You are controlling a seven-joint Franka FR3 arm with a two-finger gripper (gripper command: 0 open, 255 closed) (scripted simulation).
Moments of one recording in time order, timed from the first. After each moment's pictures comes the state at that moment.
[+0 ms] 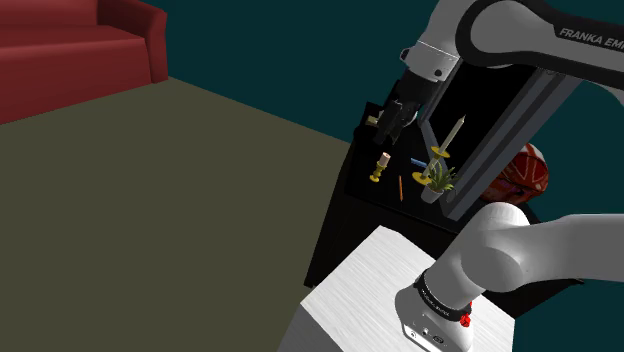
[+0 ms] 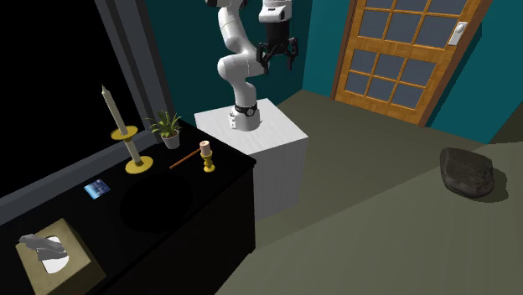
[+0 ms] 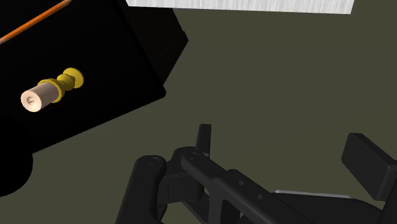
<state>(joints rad) 0.00 -0.82 0.00 -2.45 0.03 1.69 -0.01</state>
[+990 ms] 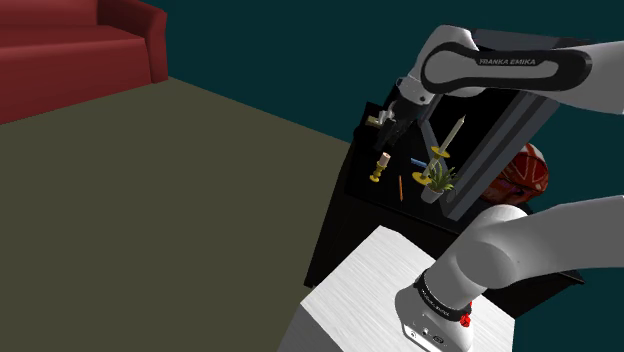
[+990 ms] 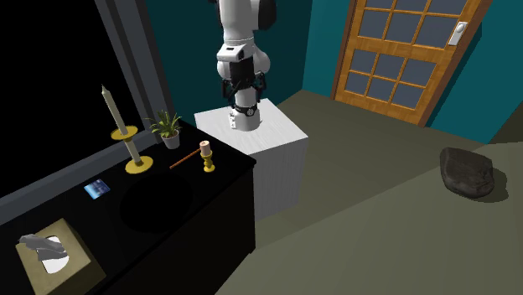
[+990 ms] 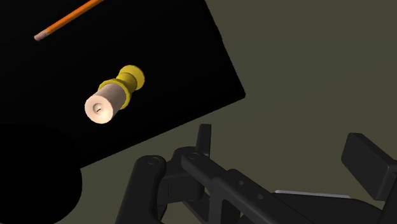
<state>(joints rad) -0.11 -0.62 -0.25 -2.52 -0.10 1.96 -0.25</state>
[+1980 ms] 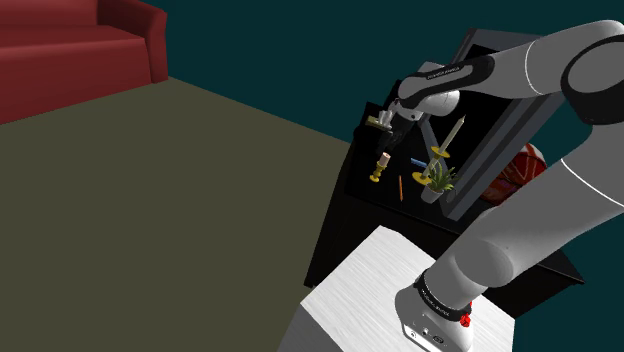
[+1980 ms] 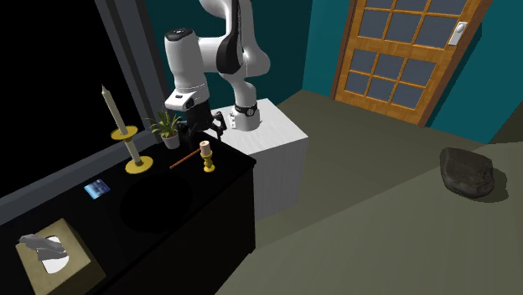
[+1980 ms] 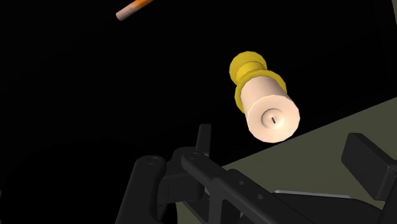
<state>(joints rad) -0.14 -0.15 -0.53 -2.34 -0.02 2.24 -0.58</state>
